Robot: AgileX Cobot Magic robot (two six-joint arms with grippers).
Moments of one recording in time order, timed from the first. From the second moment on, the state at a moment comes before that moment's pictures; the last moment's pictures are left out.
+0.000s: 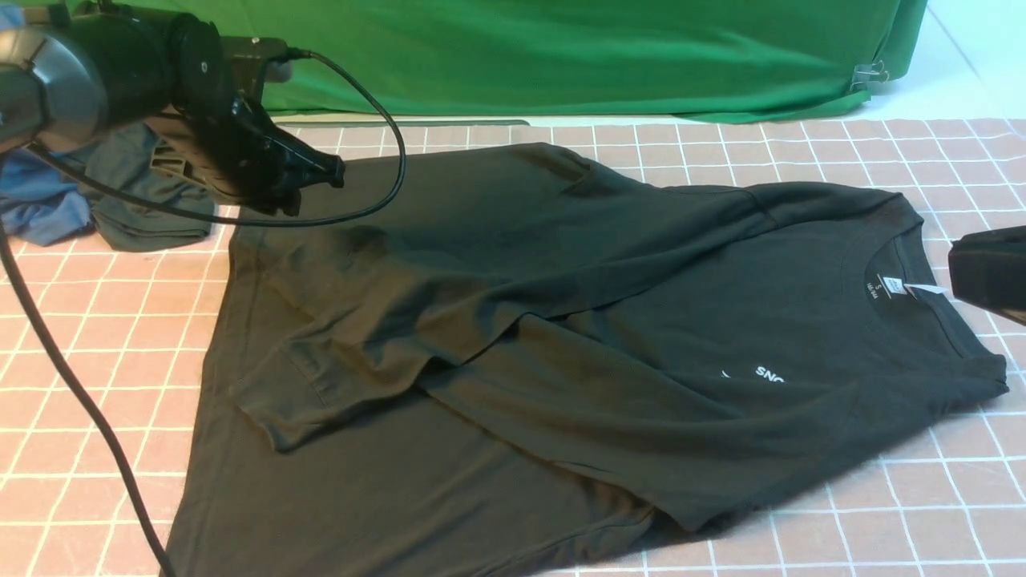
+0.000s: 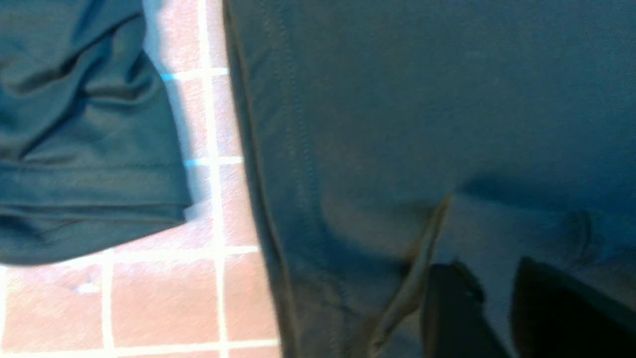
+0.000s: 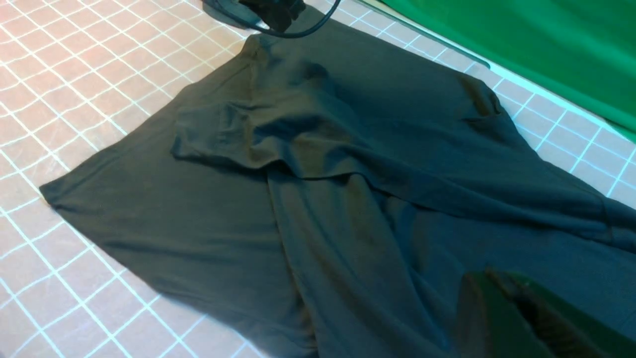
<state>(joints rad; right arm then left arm) 0.69 0.76 -0.96 -0.05 0.76 0.04 -0.07 1.99 -1.55 0.12 0.68 -0.07</state>
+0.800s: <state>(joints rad) 0.23 1.27 -1.36 -0.02 1.10 -0.09 -0.07 1.47 -1.47 -0.05 0.91 -0.21</state>
